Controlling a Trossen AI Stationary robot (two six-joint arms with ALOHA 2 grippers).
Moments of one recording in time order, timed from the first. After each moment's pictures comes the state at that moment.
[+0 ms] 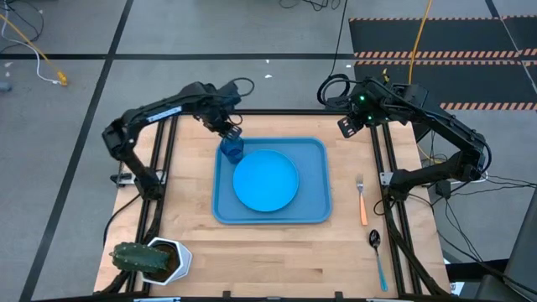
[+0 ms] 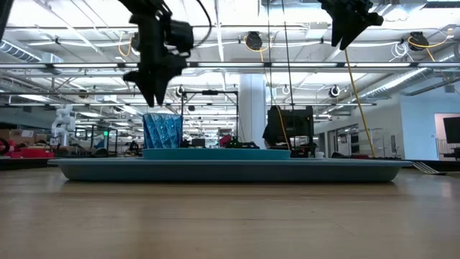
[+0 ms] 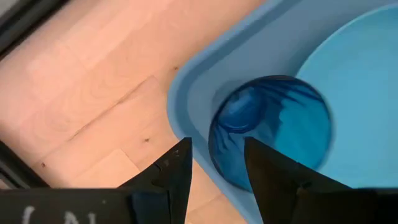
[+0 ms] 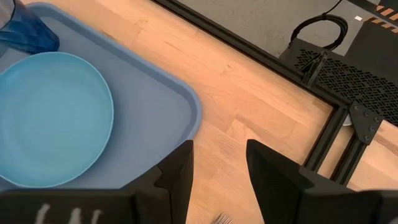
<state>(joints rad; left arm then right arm) 0.60 1.66 1.50 -1.24 0.02 -0.36 -0.50 1.25 1.56 -1.42 0.21 0.46</state>
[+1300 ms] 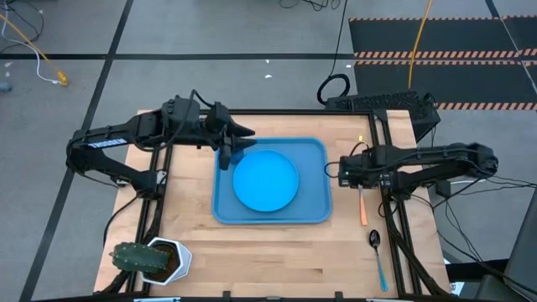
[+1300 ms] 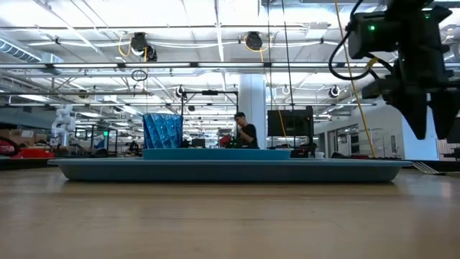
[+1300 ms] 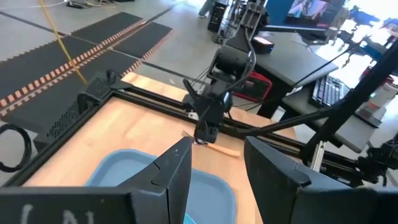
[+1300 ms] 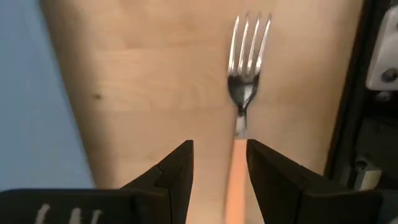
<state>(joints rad) 0.08 1.27 1.50 -0.50 -0.01 -0.27 -0.11 1.08 0.65 -1.16 -0.05 1.50</state>
